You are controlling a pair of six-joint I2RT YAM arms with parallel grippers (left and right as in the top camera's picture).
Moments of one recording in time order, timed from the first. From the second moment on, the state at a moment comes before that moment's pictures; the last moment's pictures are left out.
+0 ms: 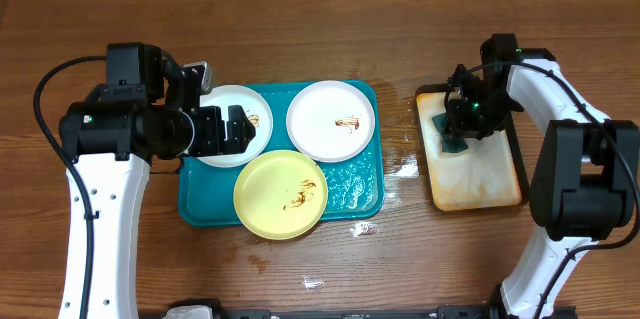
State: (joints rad) left arm 0.04 1.37 1.44 -1.28 0.37 -0.05; right arm -0.02 2.06 1.45 -1.02 -0.28 -0.17
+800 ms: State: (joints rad) left arm 0.04 1.37 1.44 -1.25 0.37 -0.05; right arm -0.02 2.06 1.67 -1.17 -0.22 -0.02
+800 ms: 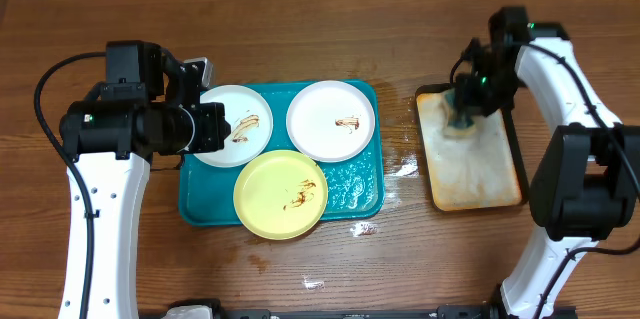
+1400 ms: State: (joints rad) left arm 0.01 1.52 1.44 -1.15 0.36 0.03; right arm -0.02 2.02 1.74 -1.29 -0.22 0.07
